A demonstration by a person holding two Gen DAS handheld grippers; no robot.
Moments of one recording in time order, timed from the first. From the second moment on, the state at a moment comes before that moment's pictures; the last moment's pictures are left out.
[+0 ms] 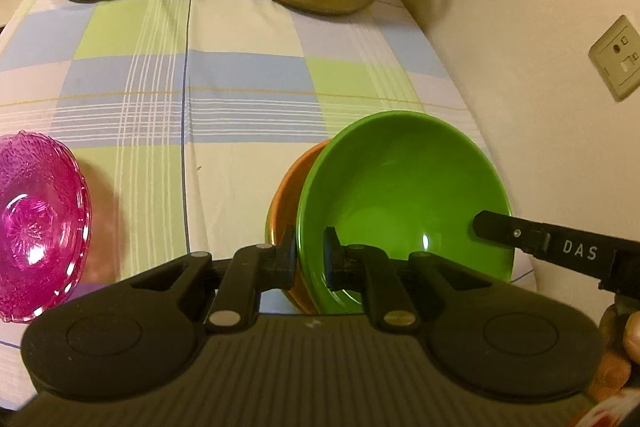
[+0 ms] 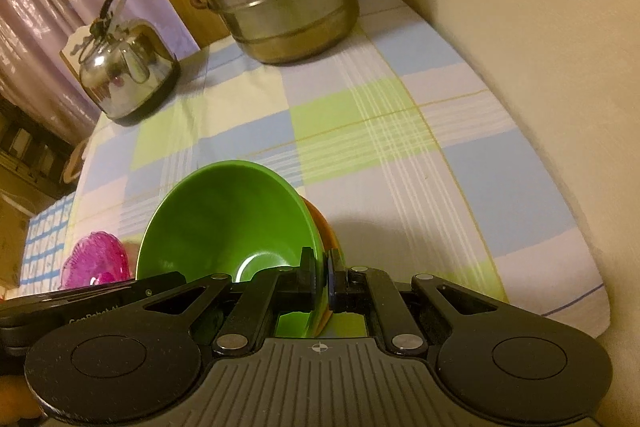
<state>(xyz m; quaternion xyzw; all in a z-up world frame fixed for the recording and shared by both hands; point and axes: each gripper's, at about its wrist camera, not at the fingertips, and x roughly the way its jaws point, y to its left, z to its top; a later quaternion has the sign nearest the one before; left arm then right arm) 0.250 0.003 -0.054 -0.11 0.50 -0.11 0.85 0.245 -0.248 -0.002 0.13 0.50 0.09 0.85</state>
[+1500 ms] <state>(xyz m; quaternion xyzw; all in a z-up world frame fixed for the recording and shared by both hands) 0.252 0.017 -0.059 -0.12 0.46 -0.12 0.87 0.247 -0.254 -0.024 0.16 0.49 0.10 0.85</state>
